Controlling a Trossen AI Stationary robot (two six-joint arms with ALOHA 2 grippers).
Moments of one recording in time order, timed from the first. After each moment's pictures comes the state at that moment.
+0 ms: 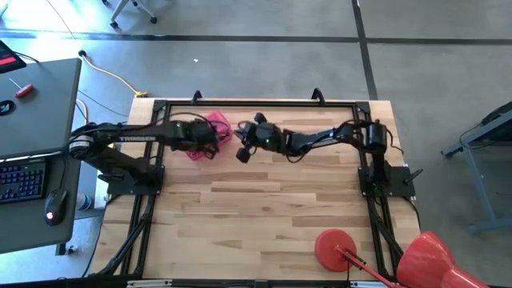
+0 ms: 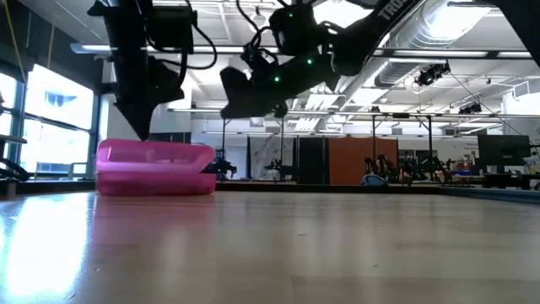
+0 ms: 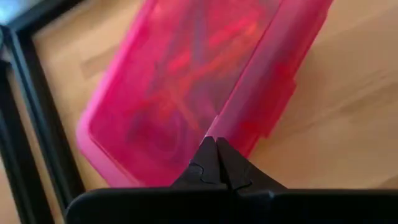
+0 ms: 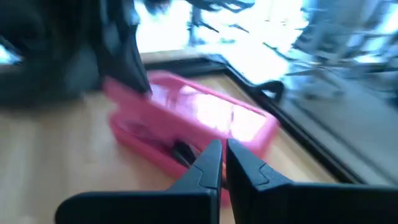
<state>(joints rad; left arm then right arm) 0.25 1.30 0.91 -0.98 -0.45 -0.78 -0.18 1.97 1.23 0.47 0.26 0.01</state>
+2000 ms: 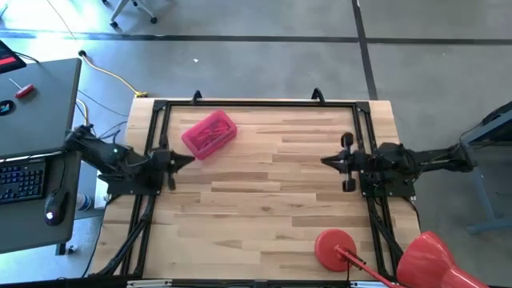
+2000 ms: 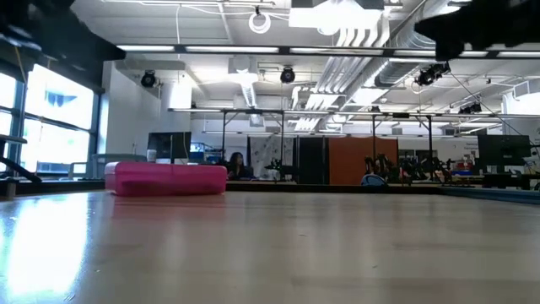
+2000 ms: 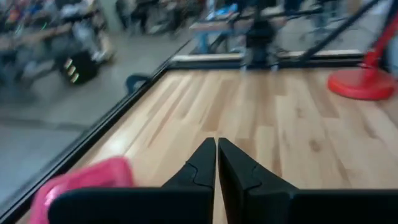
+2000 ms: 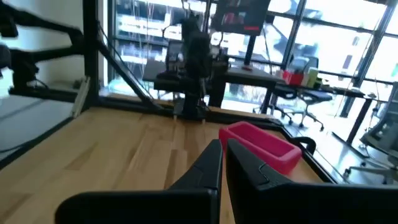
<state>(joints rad) -0.48 0.19 0.33 -0.37 -0.76 -0.06 0.10 0.32 0.26 0.08 0.12 -0.14</state>
